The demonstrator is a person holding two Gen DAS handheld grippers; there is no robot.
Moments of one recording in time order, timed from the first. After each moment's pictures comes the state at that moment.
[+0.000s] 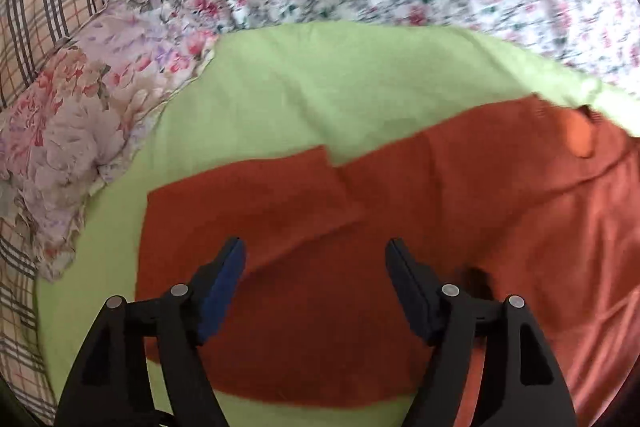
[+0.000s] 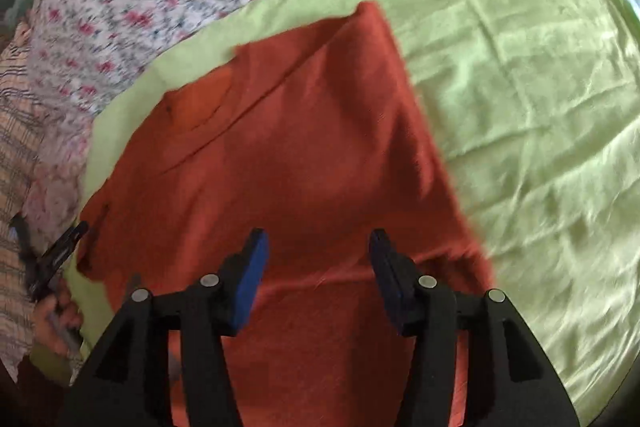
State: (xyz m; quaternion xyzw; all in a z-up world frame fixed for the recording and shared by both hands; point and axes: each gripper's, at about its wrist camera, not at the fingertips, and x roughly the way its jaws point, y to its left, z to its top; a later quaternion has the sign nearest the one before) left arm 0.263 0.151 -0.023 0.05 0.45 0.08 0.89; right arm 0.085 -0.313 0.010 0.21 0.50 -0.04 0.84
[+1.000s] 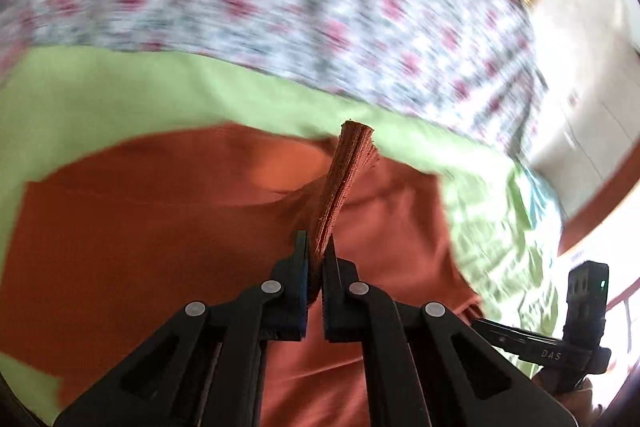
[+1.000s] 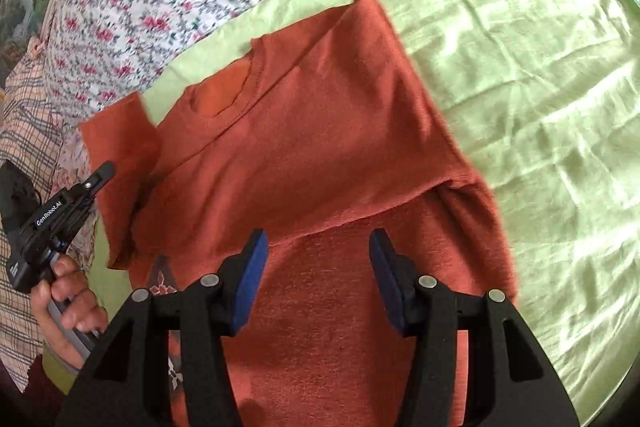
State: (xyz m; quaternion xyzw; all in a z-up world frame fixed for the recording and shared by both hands) left arm 0.241 -0.062 0.024 -0.12 0.41 -0.21 0.88; right arm 0.048 -0.313 0.017 0.25 0.48 -0.04 0.84
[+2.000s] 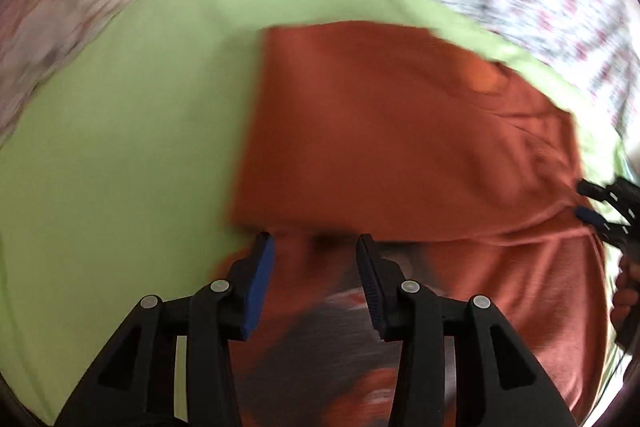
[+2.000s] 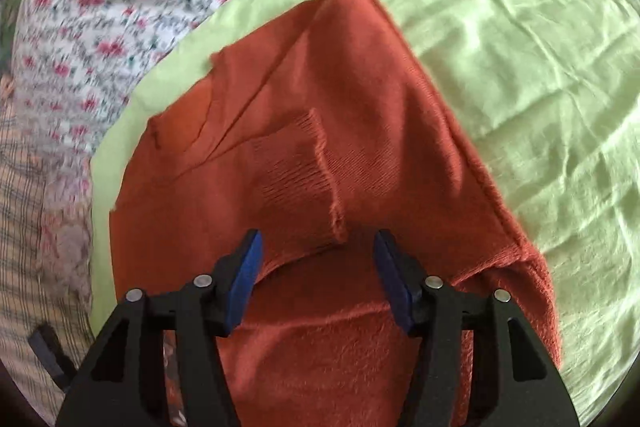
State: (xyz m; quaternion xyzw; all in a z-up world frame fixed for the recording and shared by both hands) left arm 0.159 0.089 -0.050 -0.09 0.50 0.02 0.86; right arm 0.111 -0.321 -0.019 0.29 0.48 -0.07 0.83
